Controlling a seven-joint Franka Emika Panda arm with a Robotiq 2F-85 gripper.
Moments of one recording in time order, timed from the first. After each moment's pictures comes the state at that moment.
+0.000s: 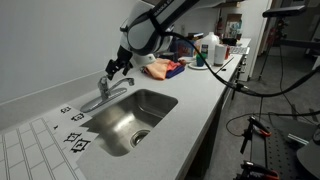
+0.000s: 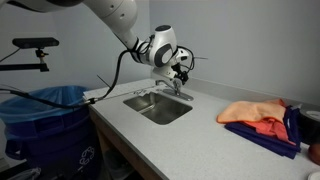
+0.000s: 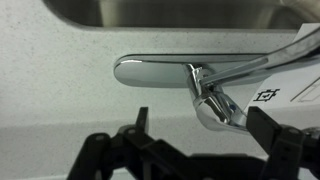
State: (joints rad) arm 0.10 0.54 0.07 -1.69 0.07 2.83 0.03
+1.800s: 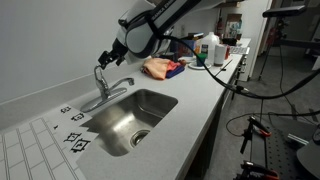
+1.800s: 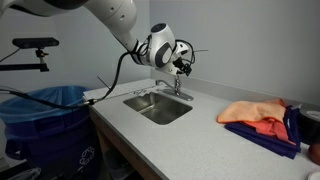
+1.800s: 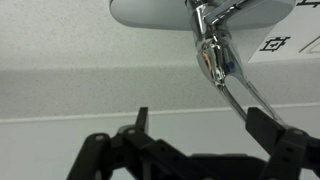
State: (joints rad) arm 0.16 0.56 0.00 -1.67 0.04 3.03 0.06
